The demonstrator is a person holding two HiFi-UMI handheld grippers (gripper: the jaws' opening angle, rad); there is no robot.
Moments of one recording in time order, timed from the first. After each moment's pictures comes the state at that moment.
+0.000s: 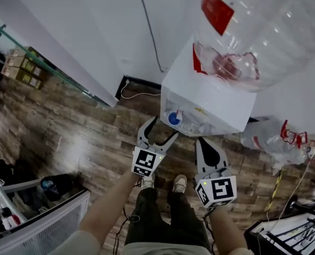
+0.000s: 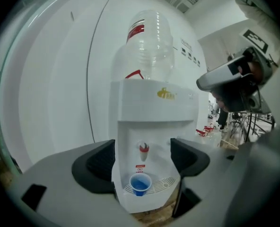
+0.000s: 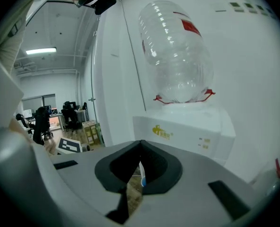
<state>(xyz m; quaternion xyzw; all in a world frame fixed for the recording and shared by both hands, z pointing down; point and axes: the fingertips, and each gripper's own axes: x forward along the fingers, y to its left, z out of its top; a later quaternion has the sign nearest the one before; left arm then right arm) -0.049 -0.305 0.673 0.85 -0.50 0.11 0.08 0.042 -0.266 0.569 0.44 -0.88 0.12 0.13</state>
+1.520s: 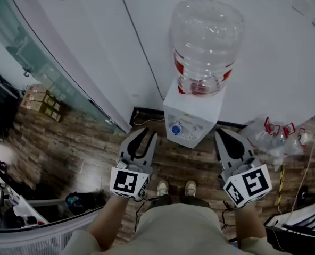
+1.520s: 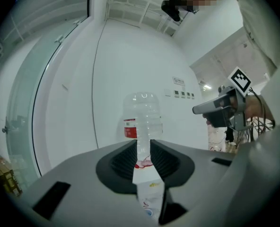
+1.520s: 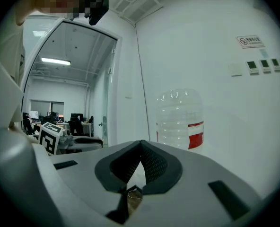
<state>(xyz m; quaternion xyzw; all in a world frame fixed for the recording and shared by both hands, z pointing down) -0.085 -0.169 0.269 0.85 -0.53 0.04 -0.03 0.087 -0.164 0.225 0.43 -0.90 0.03 0.06</state>
